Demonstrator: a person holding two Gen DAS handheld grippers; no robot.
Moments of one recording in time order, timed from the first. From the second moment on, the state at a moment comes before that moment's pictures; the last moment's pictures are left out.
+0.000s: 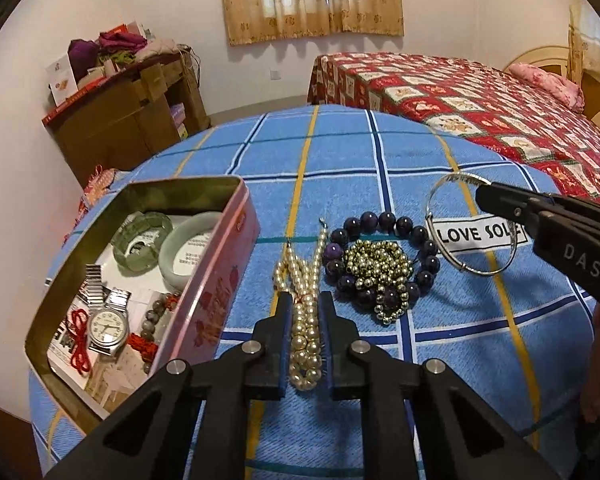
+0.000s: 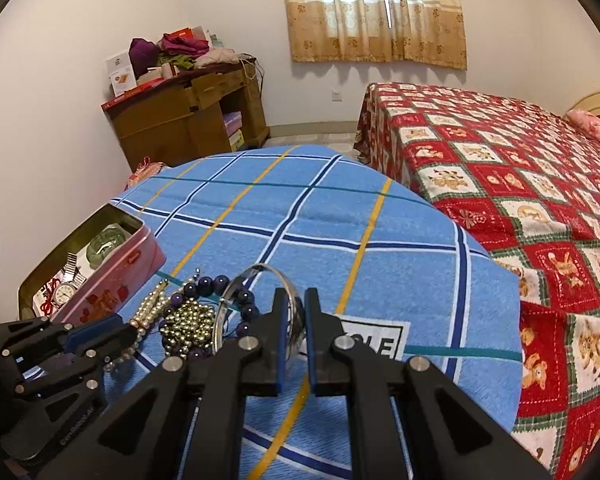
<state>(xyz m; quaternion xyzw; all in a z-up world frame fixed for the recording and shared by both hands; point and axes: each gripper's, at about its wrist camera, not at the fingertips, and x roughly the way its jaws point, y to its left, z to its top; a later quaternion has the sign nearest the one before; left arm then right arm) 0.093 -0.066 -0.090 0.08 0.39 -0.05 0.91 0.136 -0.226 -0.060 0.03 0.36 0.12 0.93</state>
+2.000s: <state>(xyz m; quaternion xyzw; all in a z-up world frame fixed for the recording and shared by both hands) 0.091 -0.054 -0.090 0.03 0.41 -0.07 0.91 0.135 -0.221 -0.060 0.02 0.36 0.13 0.93</state>
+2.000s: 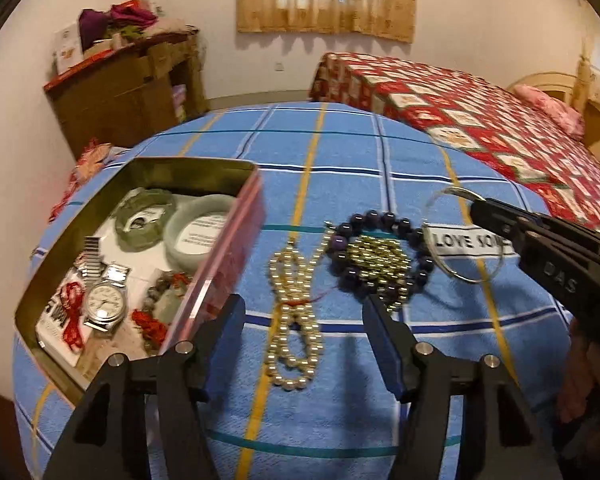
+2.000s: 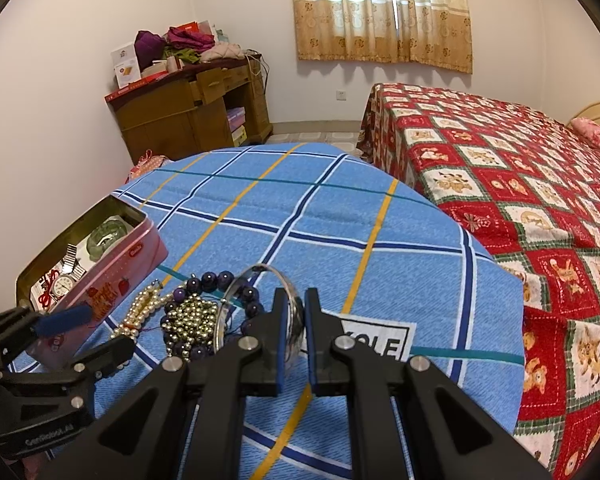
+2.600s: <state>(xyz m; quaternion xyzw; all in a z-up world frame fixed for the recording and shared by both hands) 0.090 -0.061 -0.101 0.07 0.43 -0.08 0.89 0.130 -0.220 -0.058 0.01 0.34 0.14 0.93</state>
